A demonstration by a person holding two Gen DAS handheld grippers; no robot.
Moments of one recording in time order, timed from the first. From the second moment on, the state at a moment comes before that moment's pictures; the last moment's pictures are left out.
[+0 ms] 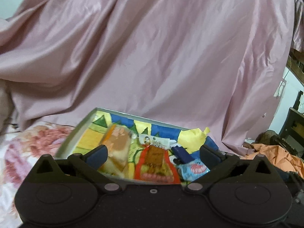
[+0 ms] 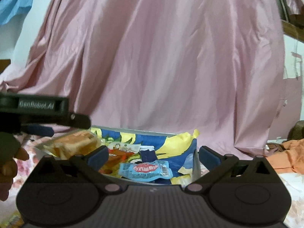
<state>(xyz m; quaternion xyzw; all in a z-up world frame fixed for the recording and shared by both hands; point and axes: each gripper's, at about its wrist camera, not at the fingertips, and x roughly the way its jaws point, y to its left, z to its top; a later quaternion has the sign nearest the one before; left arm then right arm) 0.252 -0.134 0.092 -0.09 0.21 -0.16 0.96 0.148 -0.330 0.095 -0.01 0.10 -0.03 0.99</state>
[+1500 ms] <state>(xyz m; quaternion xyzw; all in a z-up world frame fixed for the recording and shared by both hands) 0.076 -0.011 0.009 0.01 0.31 -0.05 0.95 -0.005 -0.232 0.036 -0.02 0.19 0.01 0.98</state>
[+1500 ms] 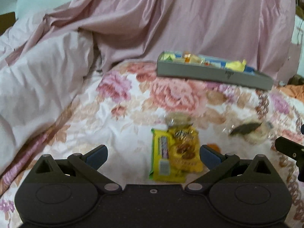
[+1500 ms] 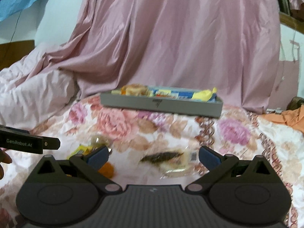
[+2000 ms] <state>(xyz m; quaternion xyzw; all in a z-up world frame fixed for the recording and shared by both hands) 0.100 0.000 -0.030 0.04 0.37 -0.04 0.93 0.019 -0.211 -0.004 -0.06 0.25 0.06 0.96</state>
